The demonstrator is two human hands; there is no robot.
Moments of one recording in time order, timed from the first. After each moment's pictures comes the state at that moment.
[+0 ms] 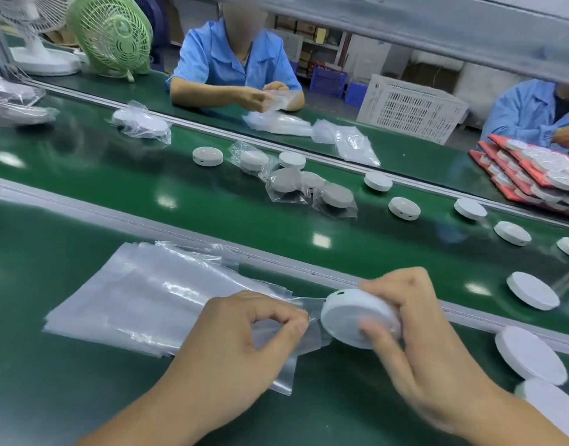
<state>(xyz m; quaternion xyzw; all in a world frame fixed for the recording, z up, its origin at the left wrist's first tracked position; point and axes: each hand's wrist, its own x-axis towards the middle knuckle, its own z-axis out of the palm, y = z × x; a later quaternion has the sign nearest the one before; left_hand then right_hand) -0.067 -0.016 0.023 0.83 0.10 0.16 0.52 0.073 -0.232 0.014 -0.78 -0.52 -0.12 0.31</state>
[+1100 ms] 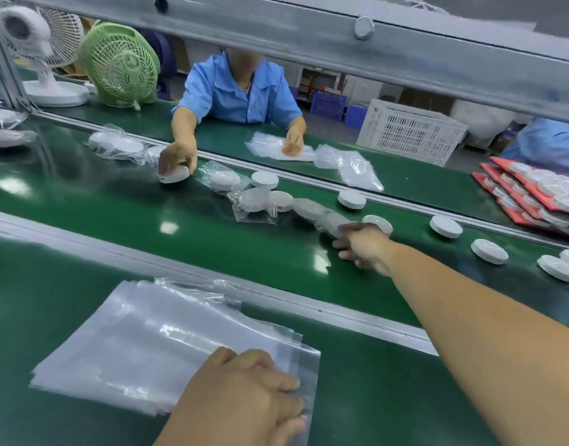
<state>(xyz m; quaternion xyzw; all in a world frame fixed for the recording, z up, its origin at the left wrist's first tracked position) -0.047 0.008 -0.005 0.98 -0.09 0.10 0.14 0.277 -0.094 0.018 -0.87 -0.09 0.21 0.43</state>
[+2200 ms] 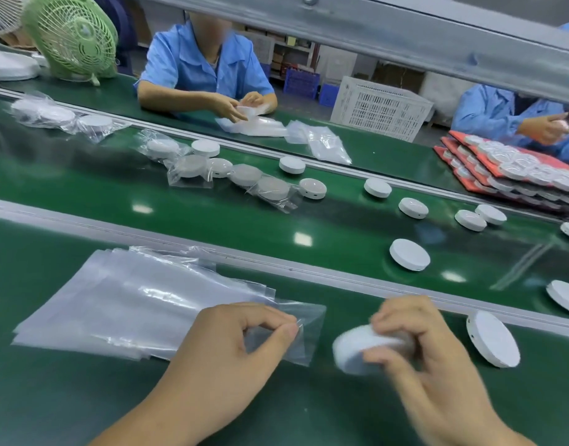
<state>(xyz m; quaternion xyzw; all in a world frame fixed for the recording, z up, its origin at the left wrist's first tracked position) -0.068 -0.030 0.019 0.84 0.08 0.14 0.51 0.028 -0.260 0.021 -0.79 -0.43 -0.17 0.41</state>
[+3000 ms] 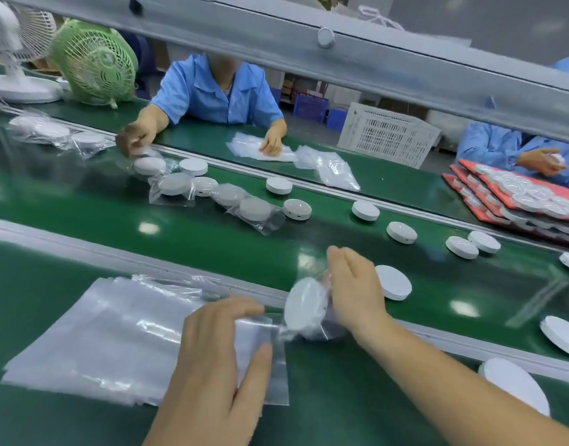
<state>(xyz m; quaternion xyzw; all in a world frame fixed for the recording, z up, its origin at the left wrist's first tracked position) -0.053 -0.020 -0.011 0.84 0.07 0.35 0.40 0.135 -0.138 0.024 -0.82 -0.20 -0.03 0.54</state>
